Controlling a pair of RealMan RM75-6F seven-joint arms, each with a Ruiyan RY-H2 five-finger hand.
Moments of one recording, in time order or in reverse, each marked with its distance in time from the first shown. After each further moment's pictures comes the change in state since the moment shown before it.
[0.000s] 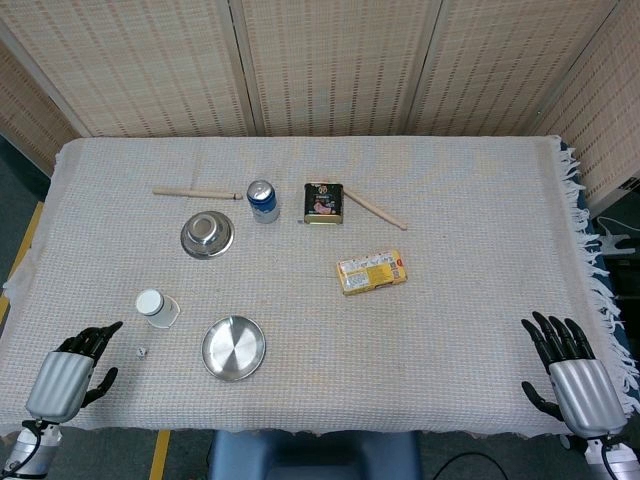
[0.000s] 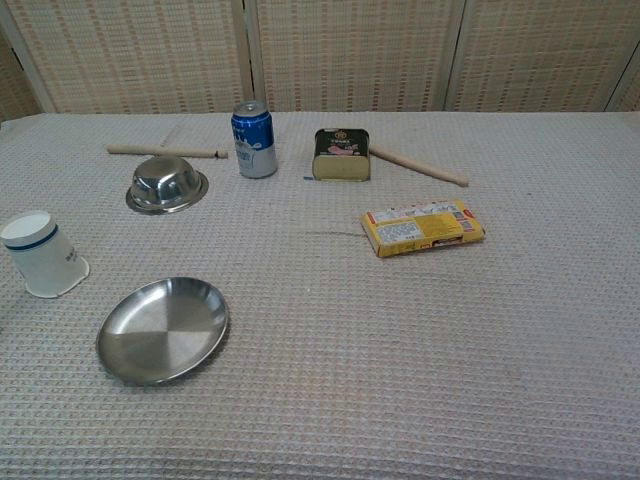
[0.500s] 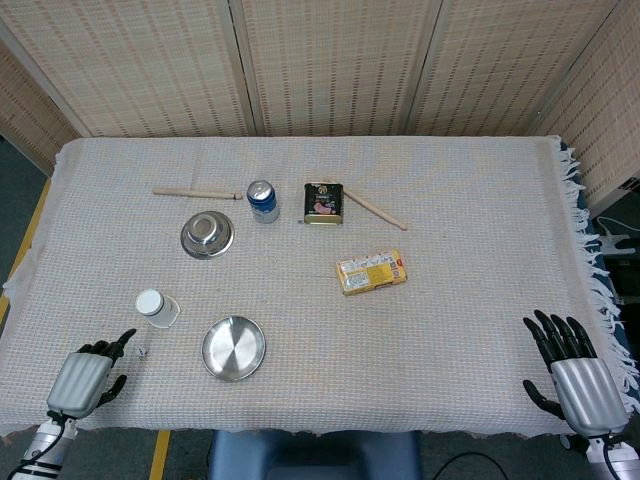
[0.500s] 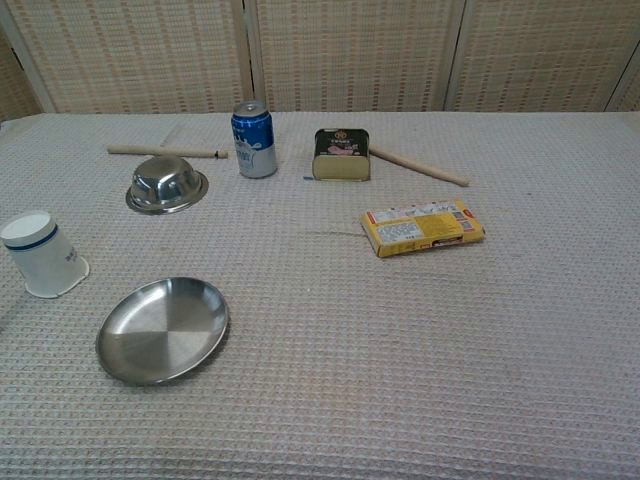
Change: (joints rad) left arm -0.038 -0.032 0.006 0.006 -0.087 -0.181 0.103; right arm 0.000 0.003 0.005 0.000 0.001 0.004 0.006
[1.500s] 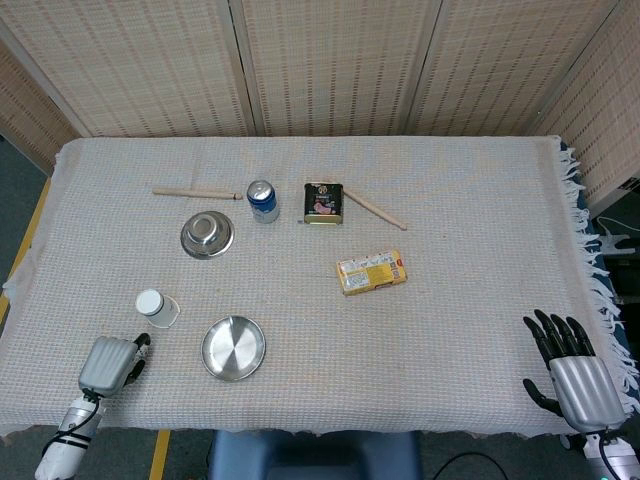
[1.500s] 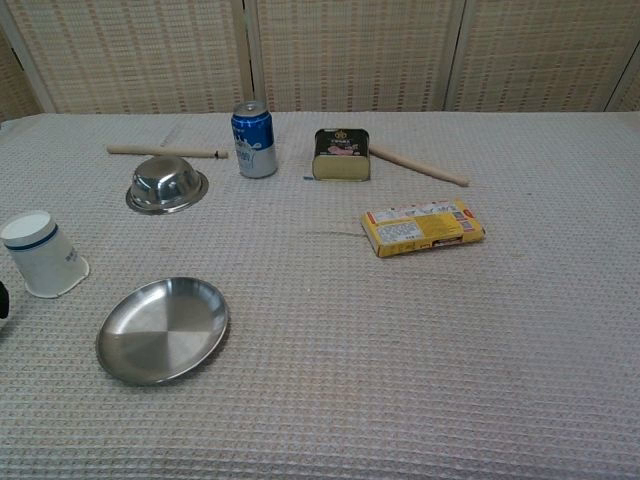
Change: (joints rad) left arm -0.082 -0.205 -0.030 0.286 -0.030 -0.081 0.019; right arm 0.009 -0.005 0.009 -0.009 0.043 -0.033 -0.022
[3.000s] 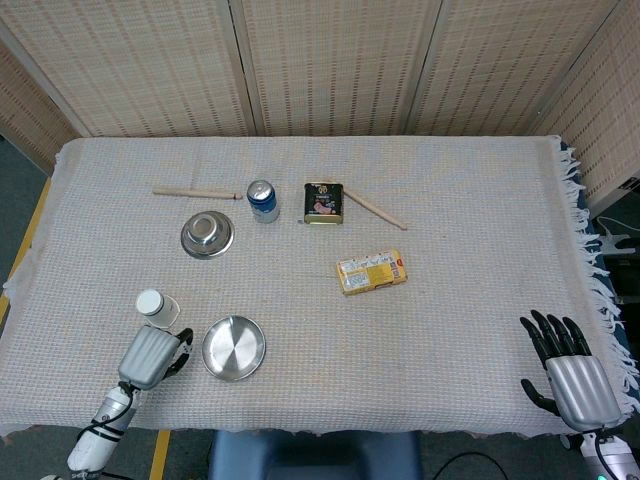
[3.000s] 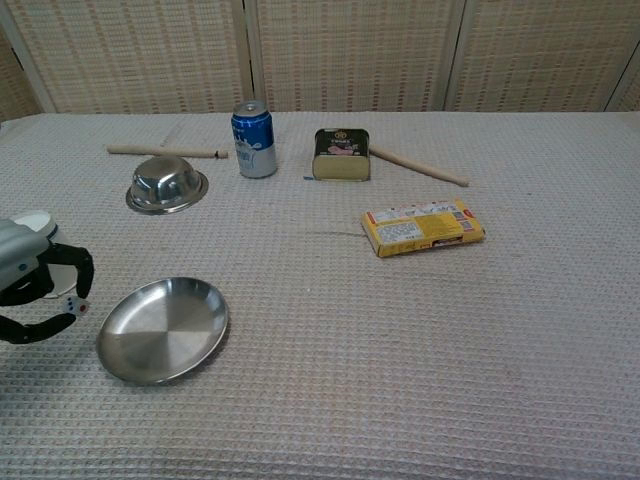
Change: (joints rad) left arm -0.106 -0.007 -0.017 -0.194 0.095 0.012 0.072; right arm 0.007 -0.007 0.000 0.005 0.004 -0.011 -0.009
